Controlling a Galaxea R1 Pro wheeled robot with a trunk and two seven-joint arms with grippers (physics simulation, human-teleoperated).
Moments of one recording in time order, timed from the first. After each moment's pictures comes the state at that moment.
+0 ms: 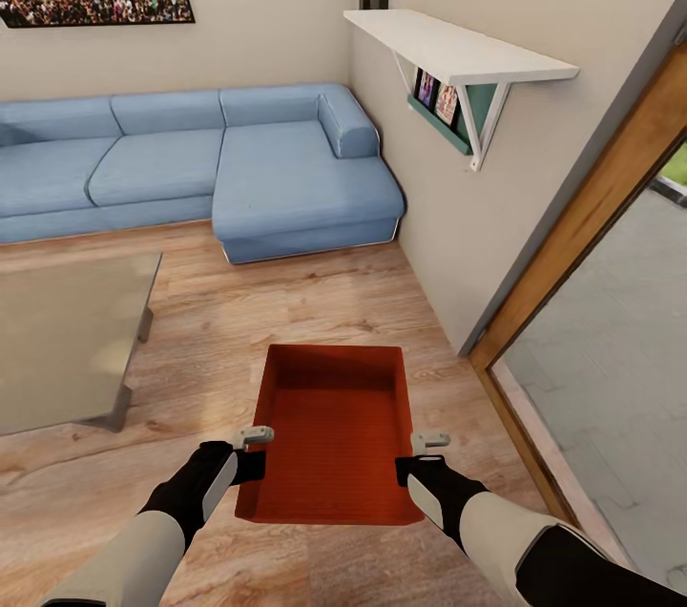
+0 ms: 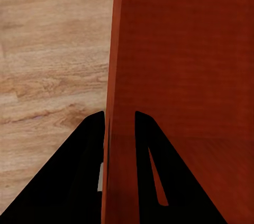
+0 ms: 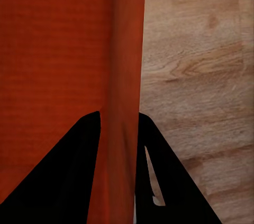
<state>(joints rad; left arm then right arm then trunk) -0.67 -0.03 -0.02 -0.50 0.13 0.55 0.05 -0.82 0.14 0.64 -0.10 -0.60 0.16 -0.27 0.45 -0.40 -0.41</state>
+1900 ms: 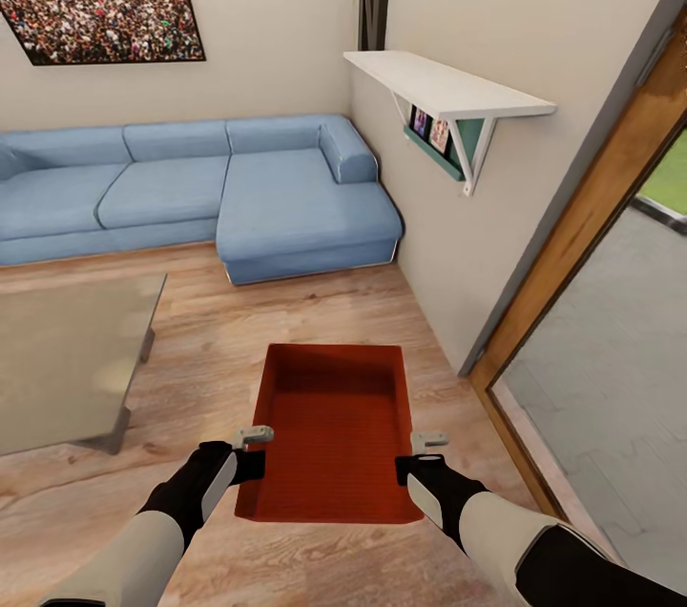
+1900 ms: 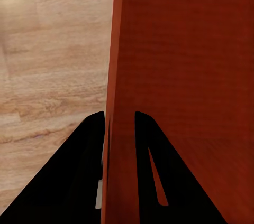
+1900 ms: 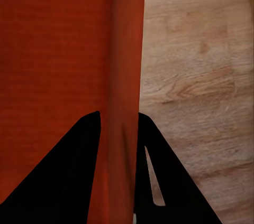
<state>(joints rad) -0.67 -0.03 -0.03 -0.50 0.14 0.55 0.05 -0.82 0.14 0.63 -0.10 -0.59 0.16 -0.28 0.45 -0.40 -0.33</state>
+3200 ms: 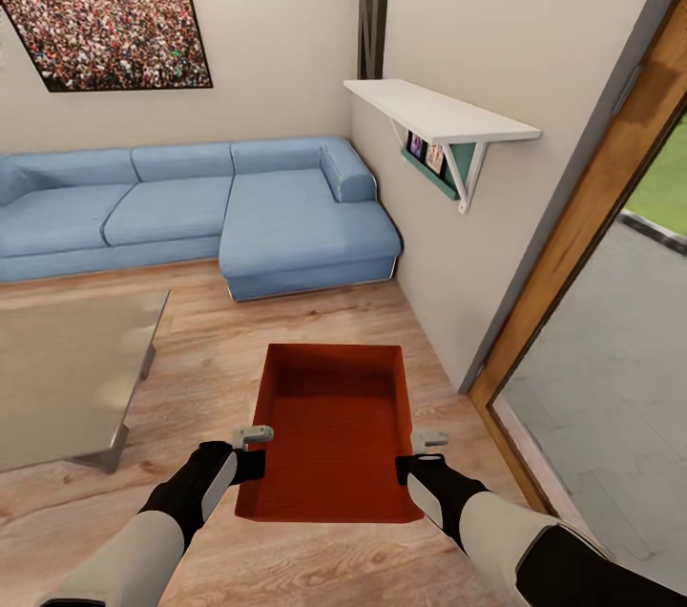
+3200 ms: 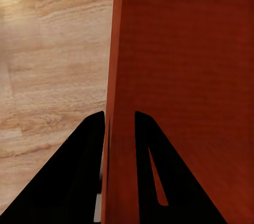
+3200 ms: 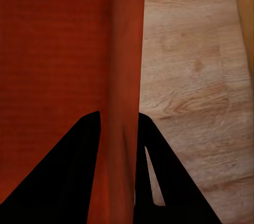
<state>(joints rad) -0.67 -0.03 -0.03 -0.50 0.14 0.54 0.05 -0.82 0.14 0.63 -0.10 -0.59 0.16 -0.28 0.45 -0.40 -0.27</state>
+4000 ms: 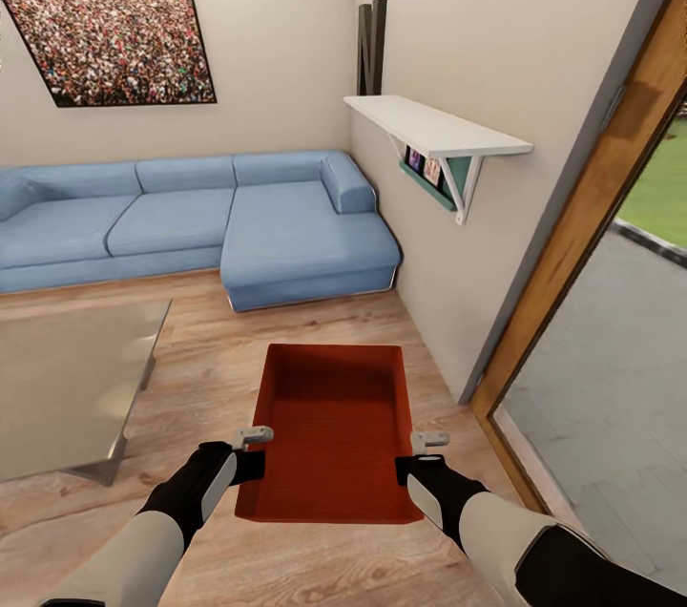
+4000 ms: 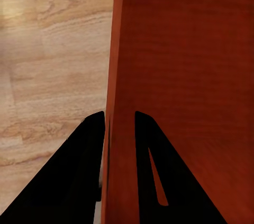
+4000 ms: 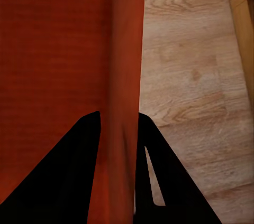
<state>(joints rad) -0.67 -0.03 -0.03 -0.50 0.14 0.54 0.05 -0.82 0.14 0.63 -0.10 -0.59 0.15 -0.28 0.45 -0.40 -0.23</state>
